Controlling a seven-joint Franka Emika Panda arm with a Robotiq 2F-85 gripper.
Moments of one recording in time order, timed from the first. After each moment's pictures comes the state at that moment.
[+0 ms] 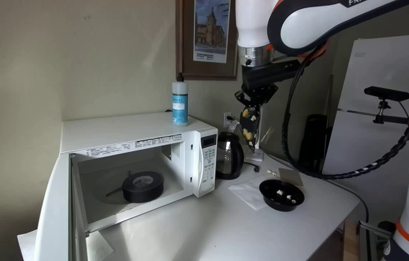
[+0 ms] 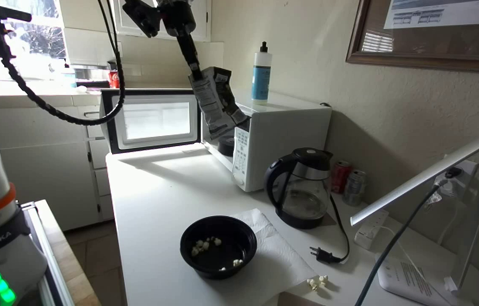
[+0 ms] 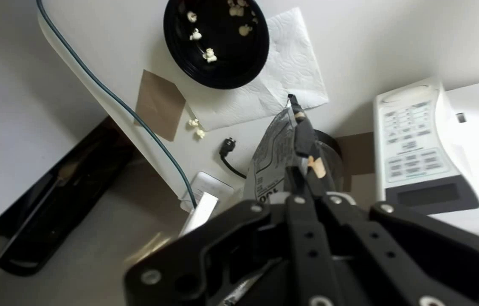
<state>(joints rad) 0.04 -0.46 0.14 -2.31 -0.46 1.85 1.03</state>
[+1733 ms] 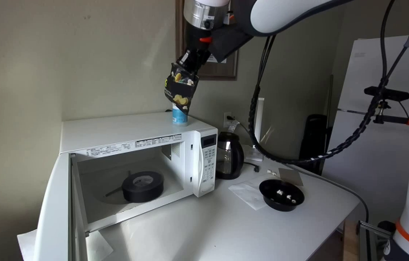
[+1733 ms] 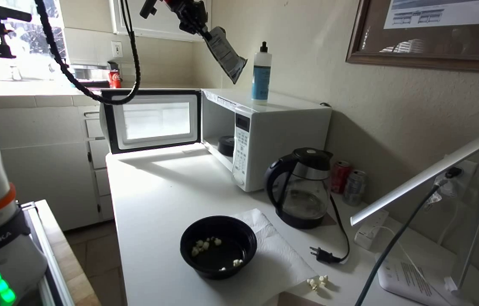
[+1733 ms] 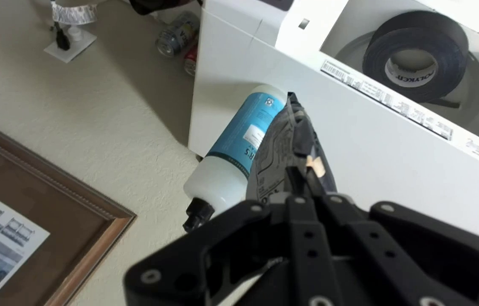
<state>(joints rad) 0.07 -0.25 0.33 -2.01 -0.73 2.10 0.60</state>
